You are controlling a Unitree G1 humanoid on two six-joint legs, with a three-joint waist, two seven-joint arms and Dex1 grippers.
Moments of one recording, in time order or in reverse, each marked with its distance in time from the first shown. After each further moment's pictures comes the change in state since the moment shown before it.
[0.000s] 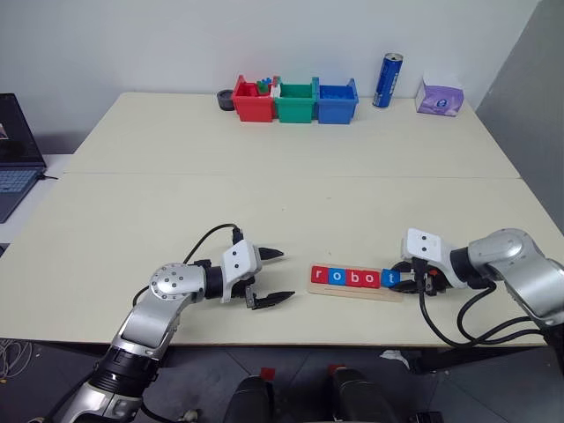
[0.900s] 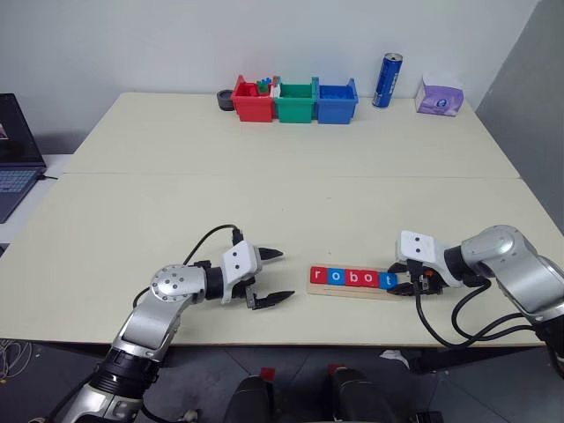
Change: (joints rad) left arm 0.008 -0.004 -0.001 -0.002 0.011 0.000 0.017; right arm -0.042 0.029 0.038 0.020 -0.047 -0.013 0.045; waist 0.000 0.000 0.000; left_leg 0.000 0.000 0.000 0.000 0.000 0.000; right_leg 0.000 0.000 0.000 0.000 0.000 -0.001
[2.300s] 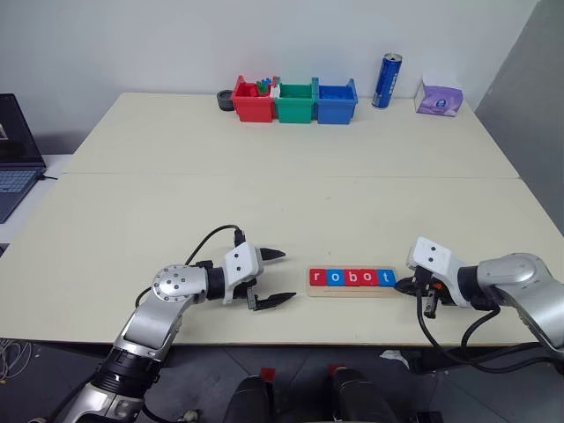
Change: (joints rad) left arm -0.005 -0.006 -0.009 0.015 0.006 -0.045 -0.012; right arm 0.224 -0.013 -0.178 -0.240 0.133 0.220 -0.242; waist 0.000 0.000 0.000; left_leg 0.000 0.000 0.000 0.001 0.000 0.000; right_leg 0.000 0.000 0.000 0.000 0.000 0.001
